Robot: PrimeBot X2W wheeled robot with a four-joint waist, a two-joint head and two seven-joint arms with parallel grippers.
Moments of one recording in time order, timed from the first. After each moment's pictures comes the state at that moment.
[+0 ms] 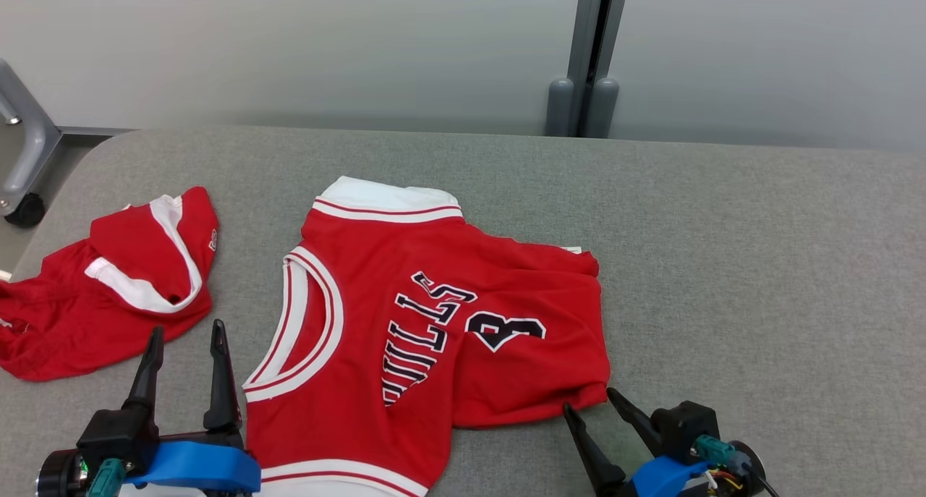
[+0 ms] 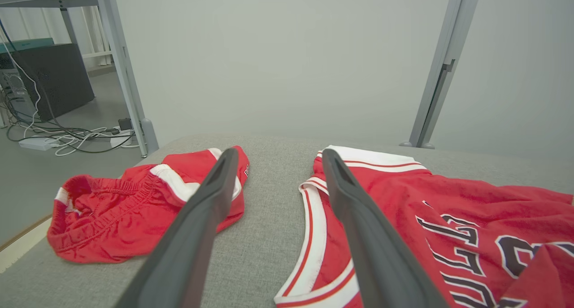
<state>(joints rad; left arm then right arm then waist) -0.03 0.09 0.08 0.25 -0.12 -0.11 -0.26 -0.13 -0.05 0.31 0.49 0.21 0.13 -0.14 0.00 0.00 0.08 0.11</state>
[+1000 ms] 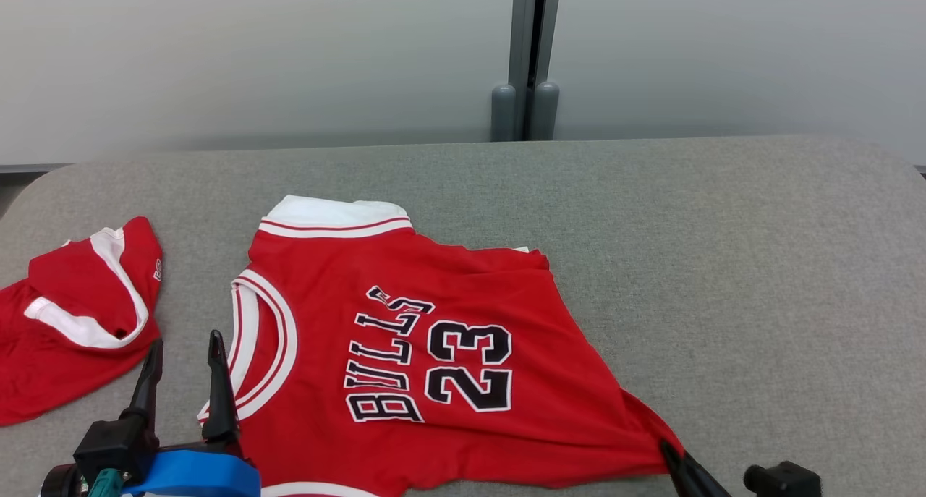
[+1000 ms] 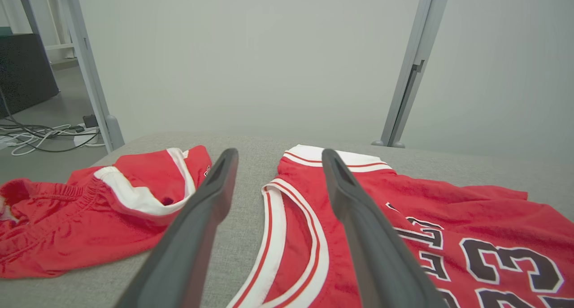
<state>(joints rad) -0.02 0.06 0.12 0.26 -0.11 -0.12 -0.26 0.07 -0.14 0.25 0.29 0.28 0.13 -0.14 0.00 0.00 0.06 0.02</state>
